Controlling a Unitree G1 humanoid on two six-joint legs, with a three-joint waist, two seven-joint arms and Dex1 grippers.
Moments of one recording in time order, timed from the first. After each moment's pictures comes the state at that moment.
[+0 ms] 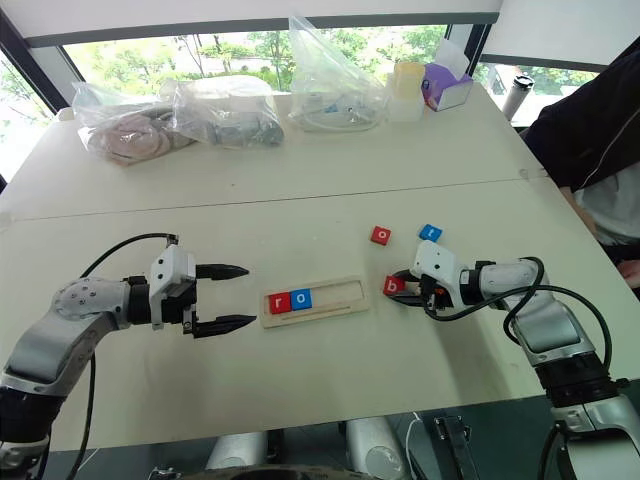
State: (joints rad) left arm -0.12 0.76 -0.01 -0.26 -0.44 0.34 -1.11; right arm -0.29 -0.81 0.12 0.02 0.17 0.24 1.13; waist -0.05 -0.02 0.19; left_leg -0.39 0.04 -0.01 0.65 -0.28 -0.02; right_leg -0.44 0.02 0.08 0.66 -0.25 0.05
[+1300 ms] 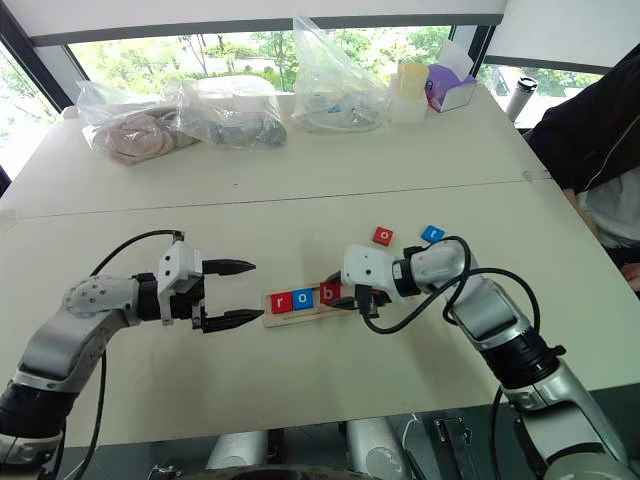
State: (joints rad) left arm -0.15 0.71 -0.02 -0.26 -0.43 0.33 -1.09; right arm -0.49 -0.67 0.35 -0.15 0.12 0.31 1.17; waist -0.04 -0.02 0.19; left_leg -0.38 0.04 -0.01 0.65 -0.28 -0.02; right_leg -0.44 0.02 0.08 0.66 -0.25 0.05
